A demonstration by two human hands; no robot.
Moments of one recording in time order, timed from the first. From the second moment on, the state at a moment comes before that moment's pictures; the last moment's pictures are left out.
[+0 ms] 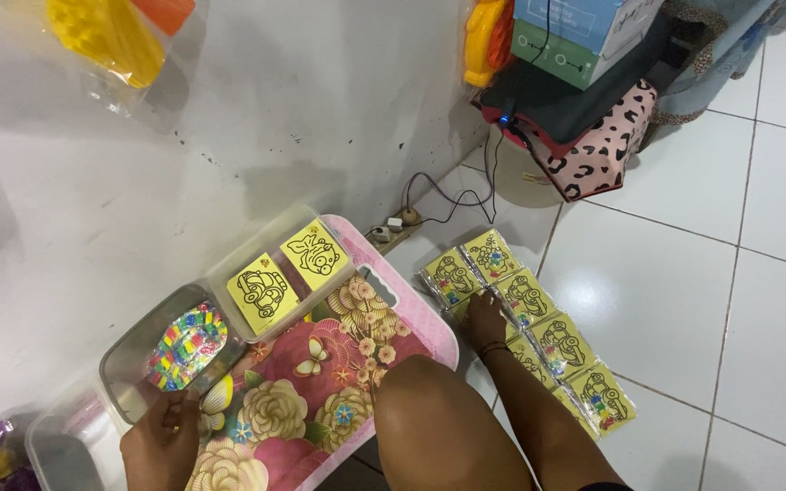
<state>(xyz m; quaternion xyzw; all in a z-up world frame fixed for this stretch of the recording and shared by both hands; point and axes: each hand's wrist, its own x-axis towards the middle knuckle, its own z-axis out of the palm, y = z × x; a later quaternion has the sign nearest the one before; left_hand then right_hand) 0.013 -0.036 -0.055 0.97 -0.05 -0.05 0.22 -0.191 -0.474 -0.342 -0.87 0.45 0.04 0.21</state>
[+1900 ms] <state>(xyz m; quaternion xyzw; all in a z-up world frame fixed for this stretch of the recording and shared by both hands) 0.043 0.095 -0.050 0.85 0.04 0.02 0.52 0.001 -0.181 -0.135 -0.89 -0.24 0.38 -0.10</state>
